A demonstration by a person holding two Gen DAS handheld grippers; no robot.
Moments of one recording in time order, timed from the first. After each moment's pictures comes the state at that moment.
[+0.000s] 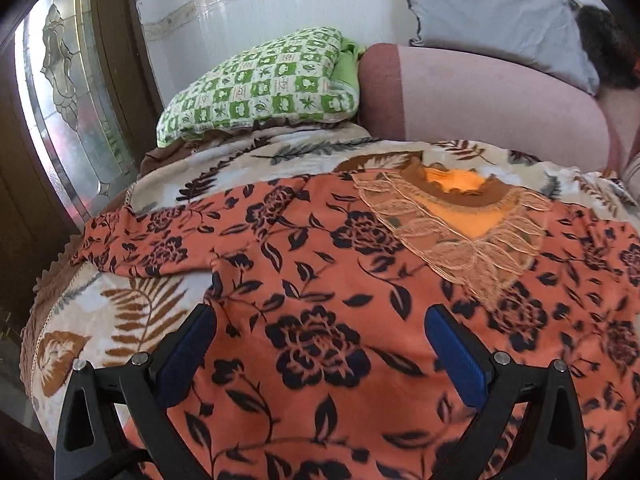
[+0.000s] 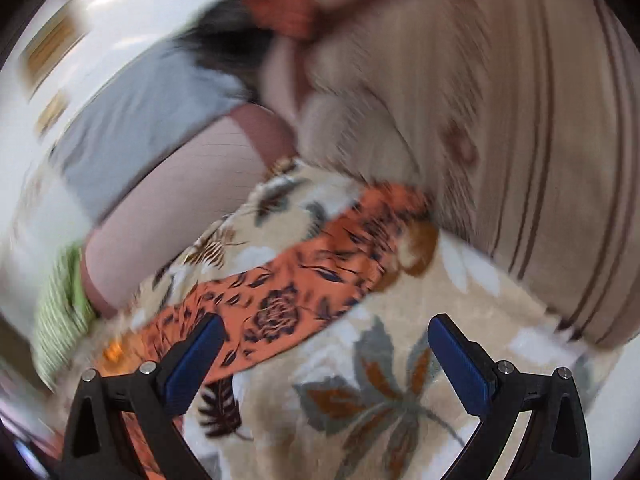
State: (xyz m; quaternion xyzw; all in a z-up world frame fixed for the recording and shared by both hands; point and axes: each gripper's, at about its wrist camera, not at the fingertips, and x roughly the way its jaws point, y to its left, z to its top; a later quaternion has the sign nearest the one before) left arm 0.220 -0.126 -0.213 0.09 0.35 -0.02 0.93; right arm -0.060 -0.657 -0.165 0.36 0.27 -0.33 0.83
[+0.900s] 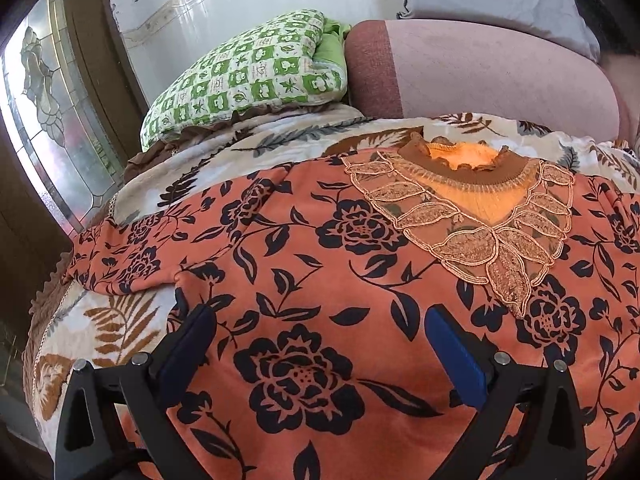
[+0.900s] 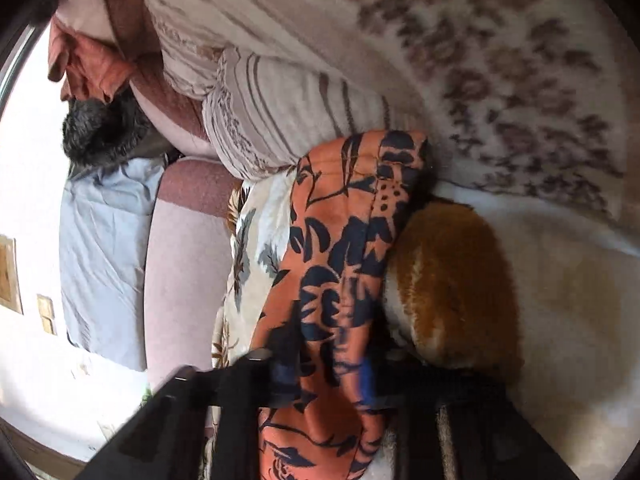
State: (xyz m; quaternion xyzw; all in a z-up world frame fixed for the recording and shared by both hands) left arm 0.252 -0.146 -0.243 0.13 0.38 -0.02 0.92; right arm 0.000 -0.805 -0.294 0.62 0.15 -0.28 0.72
